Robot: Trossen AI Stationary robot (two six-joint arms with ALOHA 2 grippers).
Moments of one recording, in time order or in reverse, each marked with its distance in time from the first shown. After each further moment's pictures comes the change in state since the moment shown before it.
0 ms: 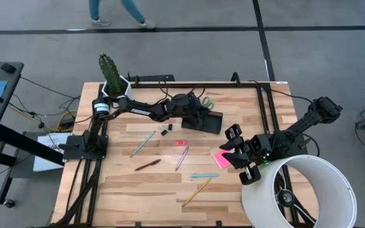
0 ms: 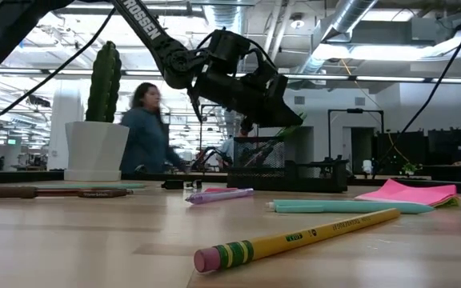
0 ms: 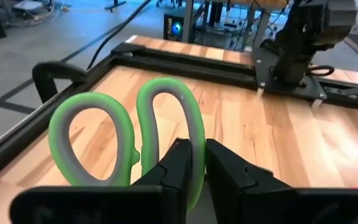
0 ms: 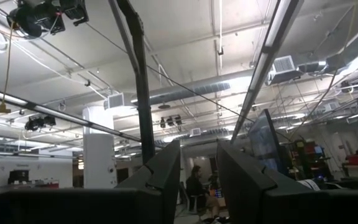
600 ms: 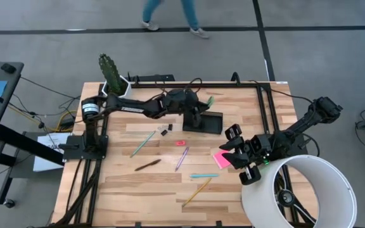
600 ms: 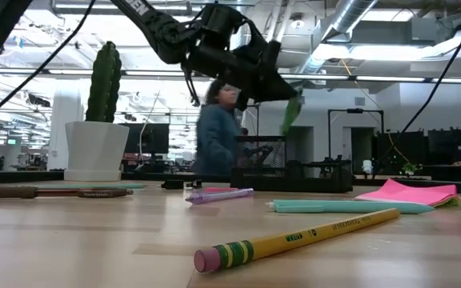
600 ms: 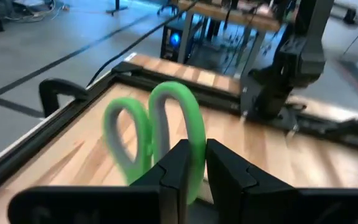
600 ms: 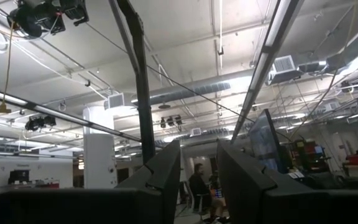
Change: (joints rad) left arm 0.001 -0.144 0.002 -0.132 0.001 -0.074; right arm 0.001 0.000 0.000 0.000 0.000 0.001
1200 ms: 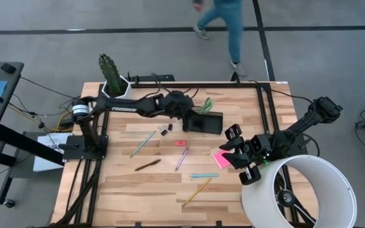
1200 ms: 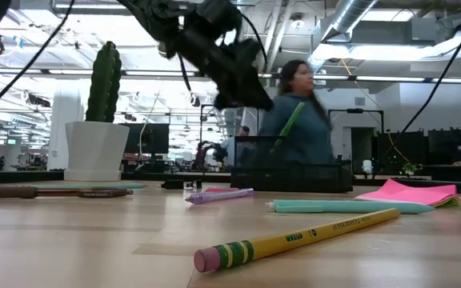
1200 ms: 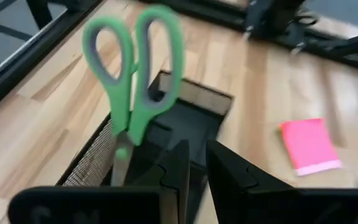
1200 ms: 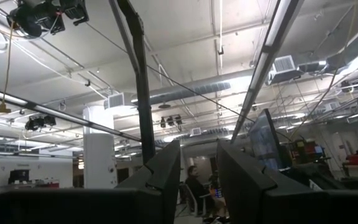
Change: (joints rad) left arm -0.025 -0.132 -0.002 -0.429 0.014 -0.009; right arm 0.000 0.000 0.000 -0.001 0.000 0.000
